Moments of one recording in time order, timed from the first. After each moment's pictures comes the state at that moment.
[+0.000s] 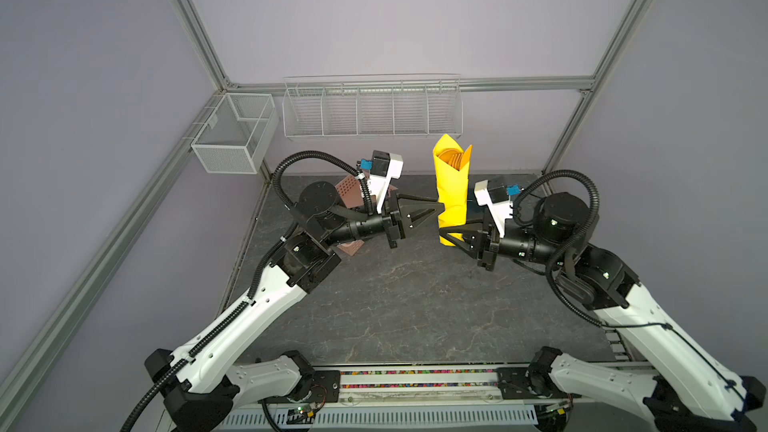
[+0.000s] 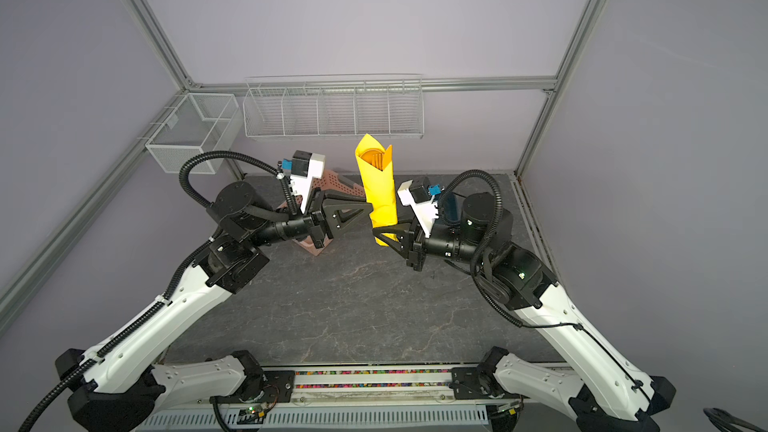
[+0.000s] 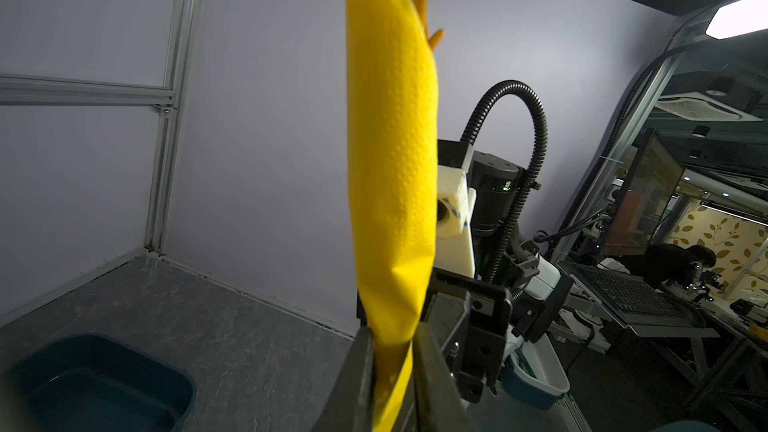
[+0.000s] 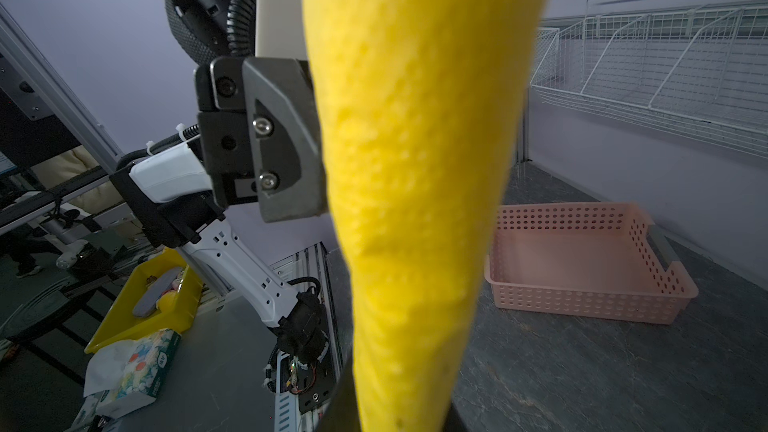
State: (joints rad) left arm -0.80 1.17 1.33 0.09 0.70 -0.48; right arm 0.75 1.01 1.32 -0.42 -0.53 0.20
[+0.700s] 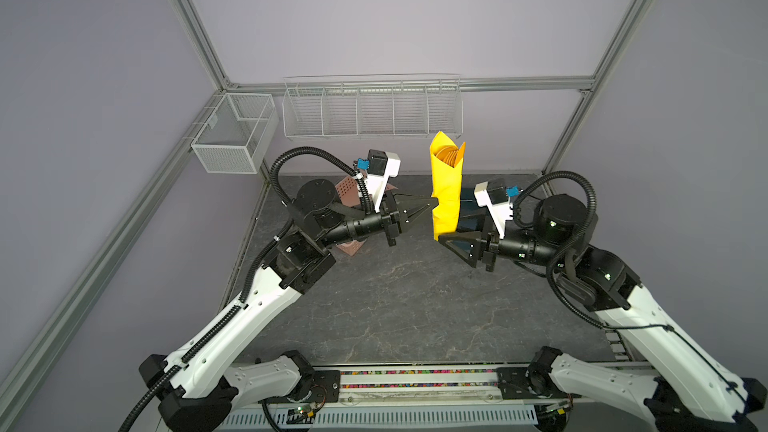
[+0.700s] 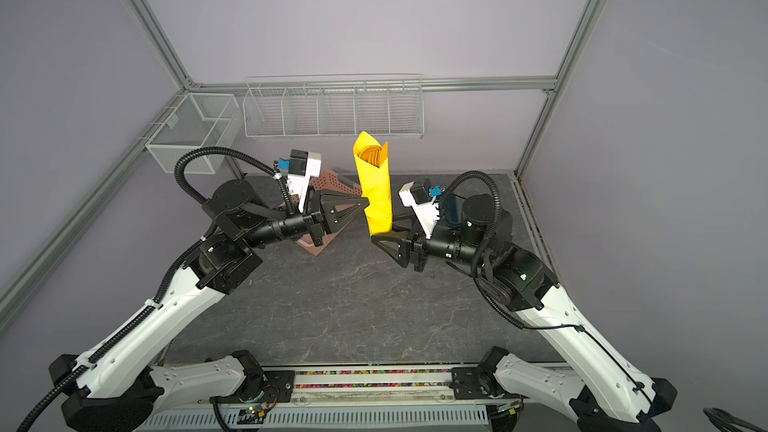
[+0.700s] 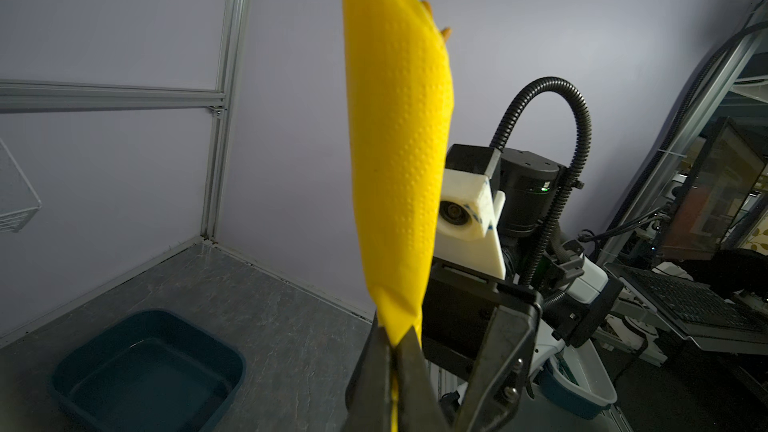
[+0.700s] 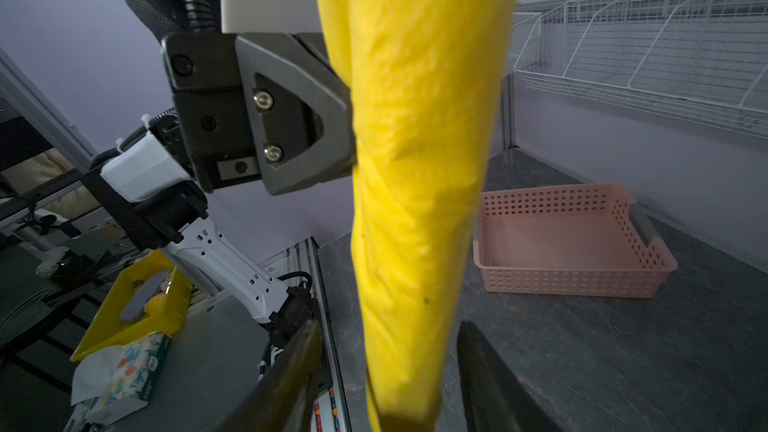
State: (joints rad) left arm -0.78 1.16 1.38 -0.06 0.61 -0.39; right arm 0.75 0.99 1.31 -0.47 -0.48 0.20
